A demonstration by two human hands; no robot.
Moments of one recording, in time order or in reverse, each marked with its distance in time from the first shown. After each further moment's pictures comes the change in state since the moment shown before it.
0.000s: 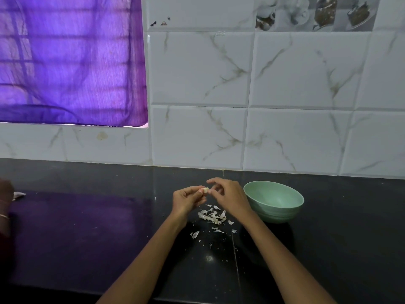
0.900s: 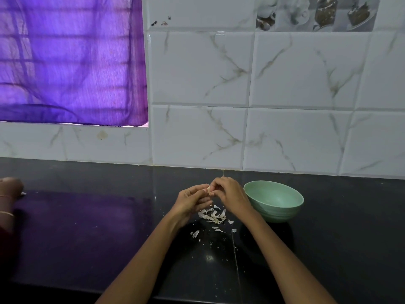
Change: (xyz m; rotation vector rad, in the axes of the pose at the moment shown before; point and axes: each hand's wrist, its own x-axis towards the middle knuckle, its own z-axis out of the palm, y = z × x) left_hand -0.003 0.007 0.002 -0.071 -0.182 -0.143; right_hand 0.002 0.002 -0.003 -0.012 -0.034 -0.066
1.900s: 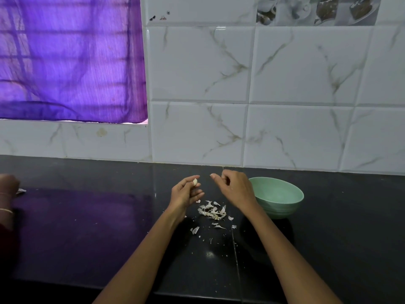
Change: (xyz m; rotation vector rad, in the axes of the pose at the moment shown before) left_hand 0.007 0.001 -0.007 -0.005 0.213 0.115; right_hand -0.001 -0.003 -0.010 -0.033 0.174 0.119
